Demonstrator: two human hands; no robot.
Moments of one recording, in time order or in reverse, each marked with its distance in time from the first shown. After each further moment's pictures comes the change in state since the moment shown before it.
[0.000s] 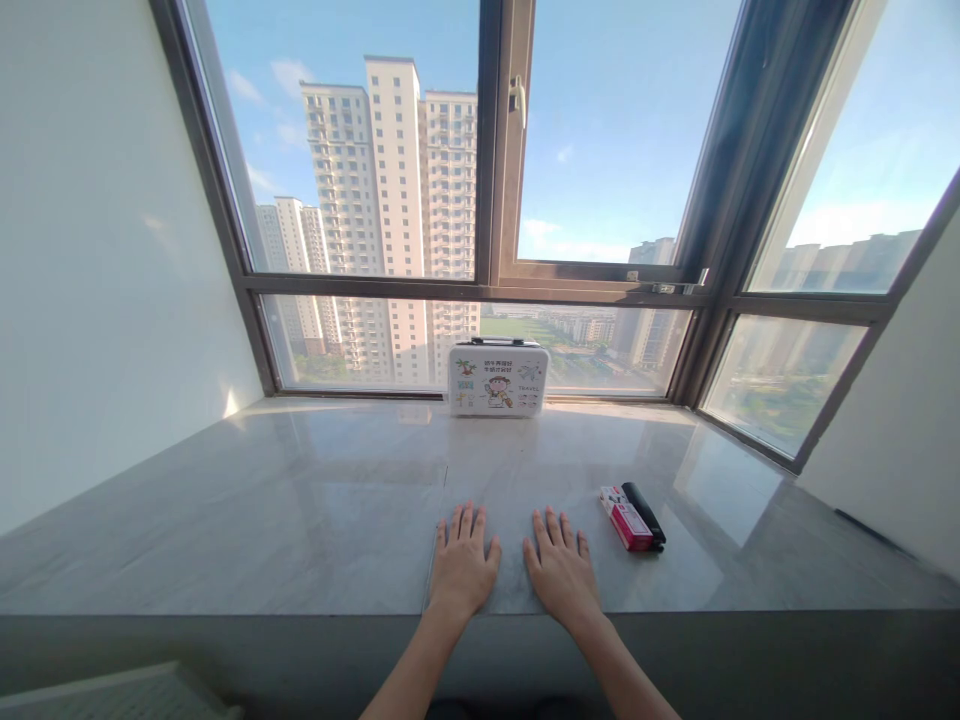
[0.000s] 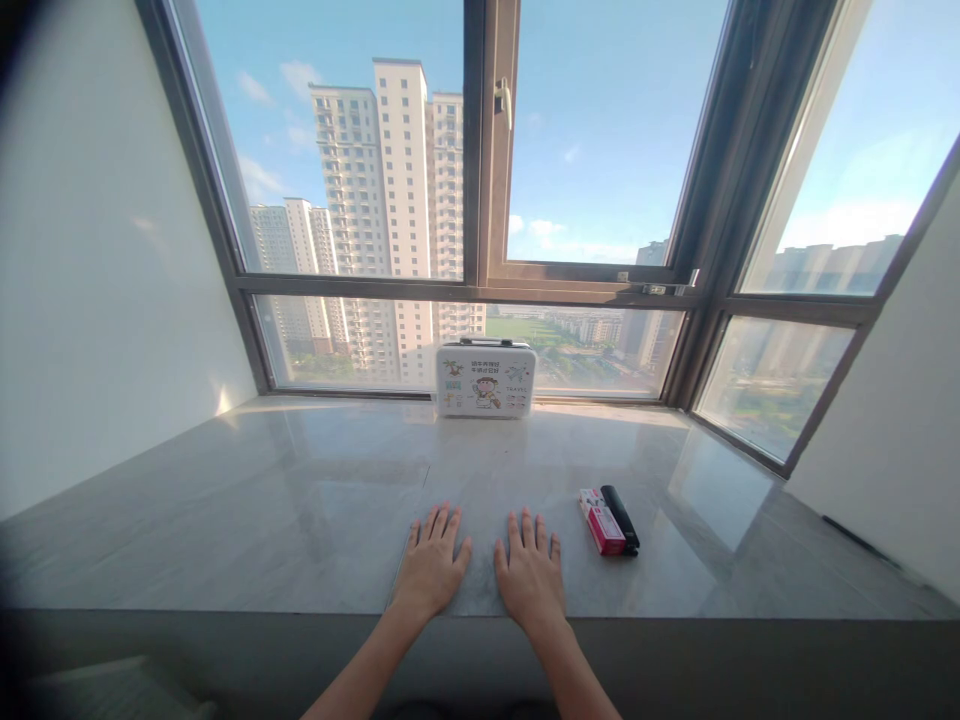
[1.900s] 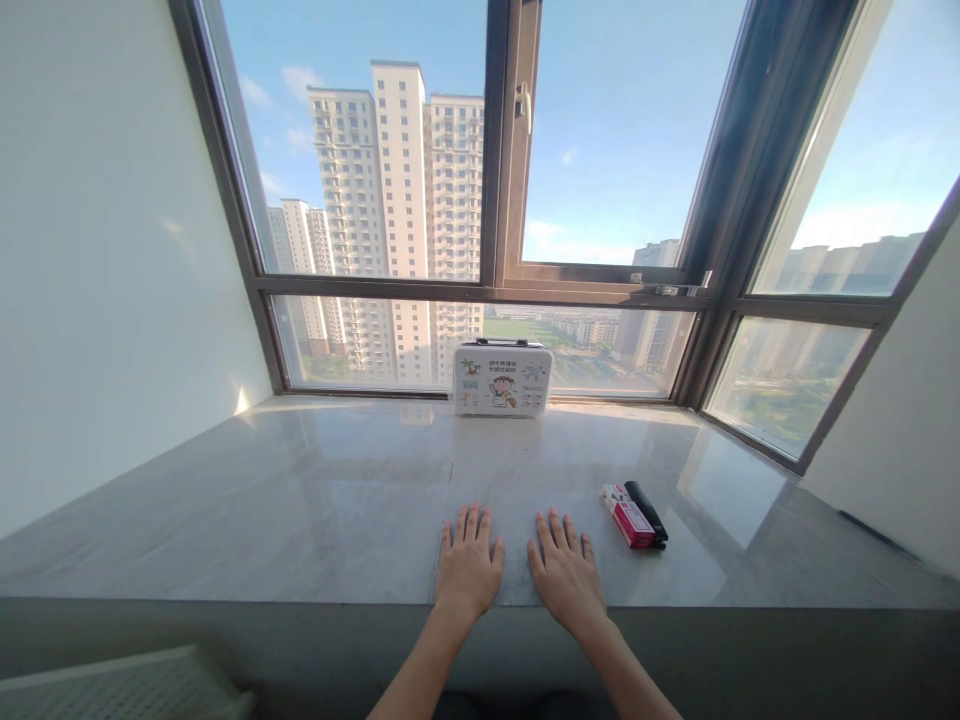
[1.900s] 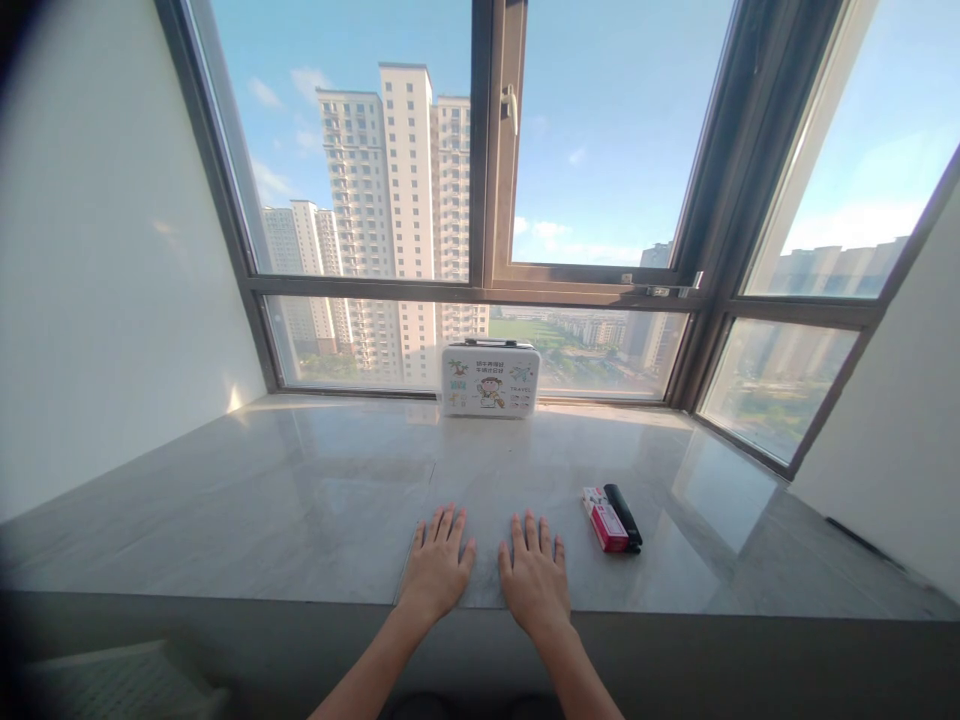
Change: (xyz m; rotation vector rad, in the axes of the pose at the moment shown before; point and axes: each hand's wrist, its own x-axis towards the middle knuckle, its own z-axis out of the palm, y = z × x) left_hand -0.014 0.004 -0.007 -0.009 -0.022 -0.002; right_hand -0.015 -0.004 -0.007 -0.012 -0.007 -0.015
